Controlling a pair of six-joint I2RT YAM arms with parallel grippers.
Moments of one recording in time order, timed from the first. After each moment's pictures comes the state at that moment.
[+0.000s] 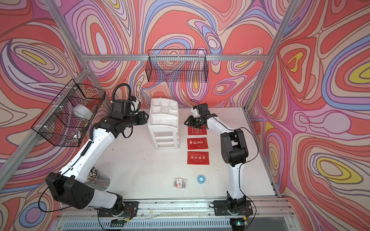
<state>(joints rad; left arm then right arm) -0.27 1.43 1.47 -0.66 0.06 -0.33 0.27 2.08 1.64 -0.41 -0.53 0.40</state>
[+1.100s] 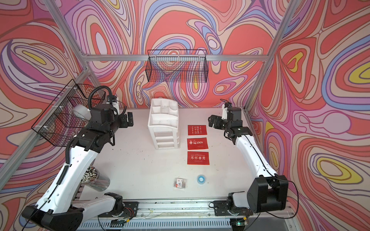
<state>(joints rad) -0.26 1.18 1.42 -0.68 -0.35 -0.09 0.05 1.35 1.18 -0.41 -0.20 0.26</state>
